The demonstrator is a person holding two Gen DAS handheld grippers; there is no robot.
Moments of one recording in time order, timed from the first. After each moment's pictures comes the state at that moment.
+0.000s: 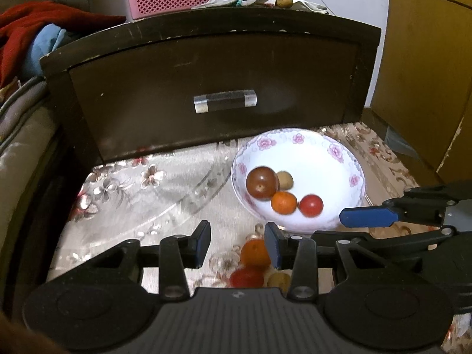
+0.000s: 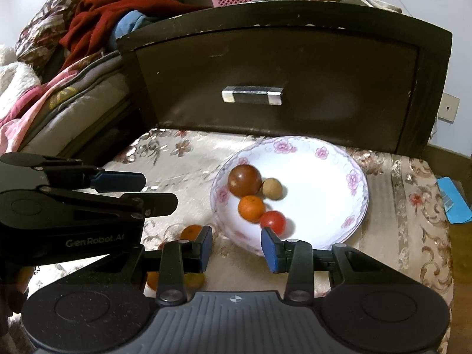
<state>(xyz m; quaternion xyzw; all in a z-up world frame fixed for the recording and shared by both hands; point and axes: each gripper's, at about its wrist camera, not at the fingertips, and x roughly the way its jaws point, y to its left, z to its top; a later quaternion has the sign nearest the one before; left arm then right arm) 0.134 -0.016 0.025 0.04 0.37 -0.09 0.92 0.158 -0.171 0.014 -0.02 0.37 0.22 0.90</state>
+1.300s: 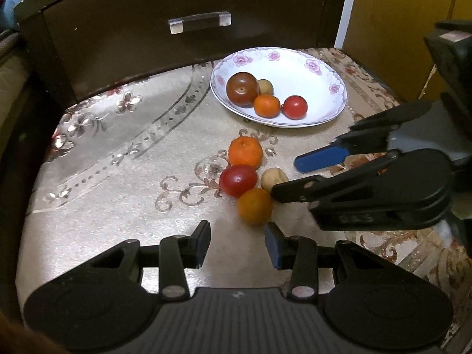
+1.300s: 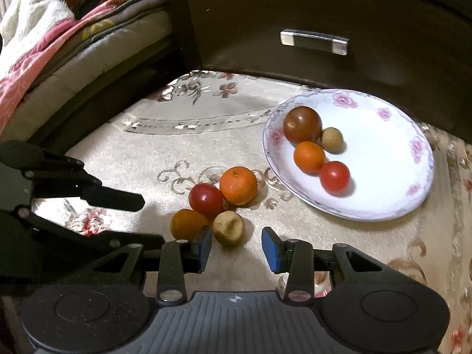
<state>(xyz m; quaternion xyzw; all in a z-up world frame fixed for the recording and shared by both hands) 0.106 0.003 -0.021 0.07 0.45 -0.16 0.87 0.159 -0.136 -0.030 -0.08 0.42 0.29 0.86</state>
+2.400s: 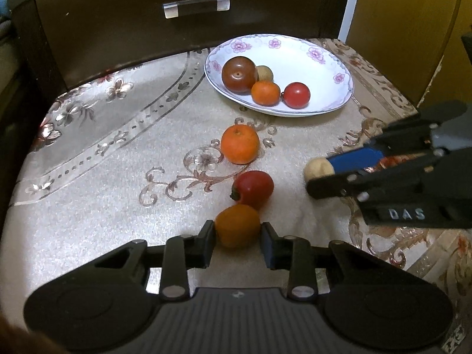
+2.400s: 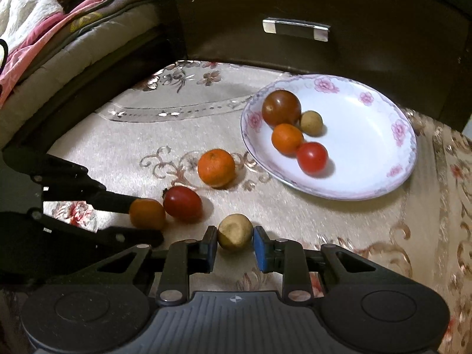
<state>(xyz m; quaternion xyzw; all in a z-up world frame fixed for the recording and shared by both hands) 0.116 -0.006 -0.041 0.06 0.46 -0.15 0.87 0.152 -0.159 -0.032 -0.08 0.43 0.27 0.86</state>
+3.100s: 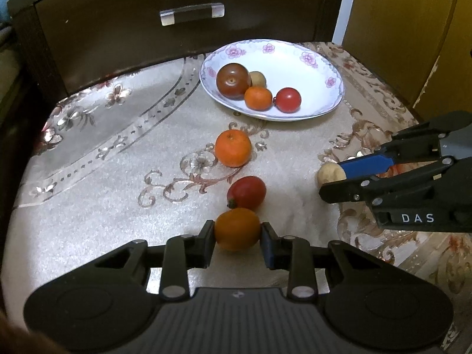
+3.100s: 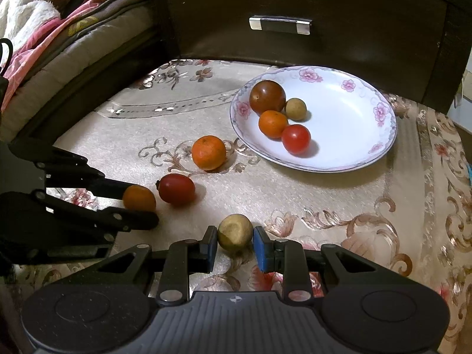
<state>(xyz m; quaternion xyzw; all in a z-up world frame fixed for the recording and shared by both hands) 0.108 -0.009 -0.031 0.06 0.46 -0.16 0.87 0.138 -0.174 -0.029 -0.06 0.44 0.25 0.86</state>
